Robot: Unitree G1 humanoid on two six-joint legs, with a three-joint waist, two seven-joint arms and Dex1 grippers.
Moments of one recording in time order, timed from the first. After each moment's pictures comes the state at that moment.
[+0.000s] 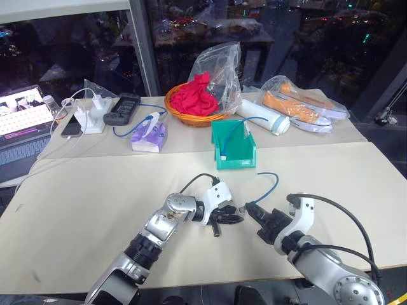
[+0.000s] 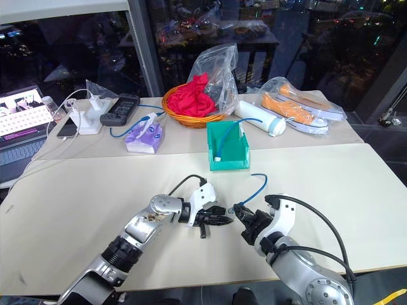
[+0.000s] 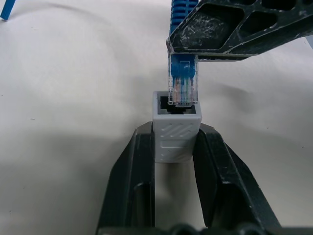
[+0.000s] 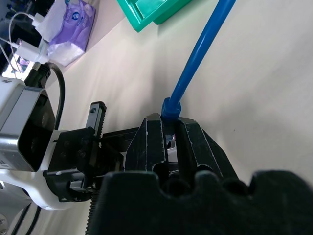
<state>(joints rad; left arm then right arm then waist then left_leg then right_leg) -0.54 0.22 -0.43 0.13 -0.11 0.44 -0.94 0.10 -0.42 -0.04 -0.67 1.34 0.72 -0.42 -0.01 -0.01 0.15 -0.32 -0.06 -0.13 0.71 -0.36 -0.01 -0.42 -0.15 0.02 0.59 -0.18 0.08</state>
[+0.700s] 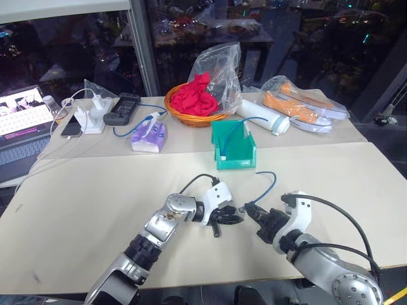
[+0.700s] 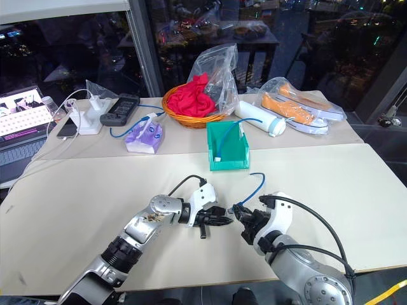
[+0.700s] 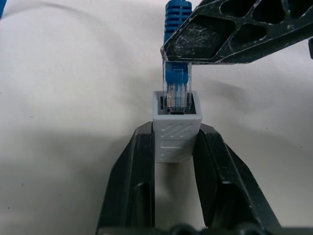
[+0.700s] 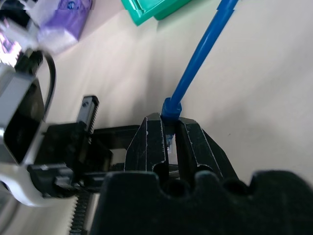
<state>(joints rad) -0.54 0.22 -0.43 0.11 -0.12 0.47 -0.93 0.05 -0.49 0.01 -0.69 1.25 0.79 -0.43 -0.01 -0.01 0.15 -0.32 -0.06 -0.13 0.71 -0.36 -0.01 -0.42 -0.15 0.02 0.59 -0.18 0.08</state>
